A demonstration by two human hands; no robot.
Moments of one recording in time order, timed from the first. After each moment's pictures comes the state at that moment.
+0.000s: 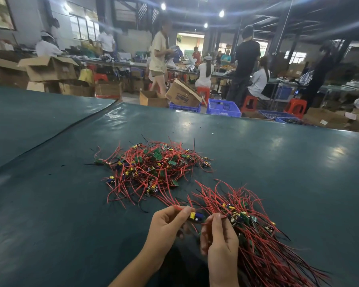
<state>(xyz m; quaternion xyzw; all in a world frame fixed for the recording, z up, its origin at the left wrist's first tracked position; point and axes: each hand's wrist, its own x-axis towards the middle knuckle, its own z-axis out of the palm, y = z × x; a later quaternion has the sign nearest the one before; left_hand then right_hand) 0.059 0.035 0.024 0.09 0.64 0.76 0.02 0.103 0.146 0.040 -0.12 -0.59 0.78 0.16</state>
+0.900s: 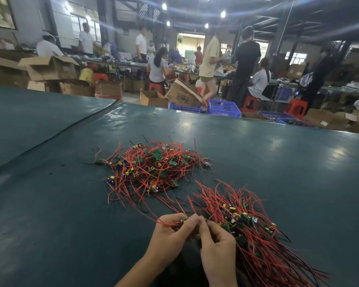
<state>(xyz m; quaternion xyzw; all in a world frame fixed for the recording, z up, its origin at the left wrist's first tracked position) 0.066 0.038 0.025 0.15 0.66 0.74 0.00 0.102 0.141 0.041 -0.10 -0.66 0.72 0.16</state>
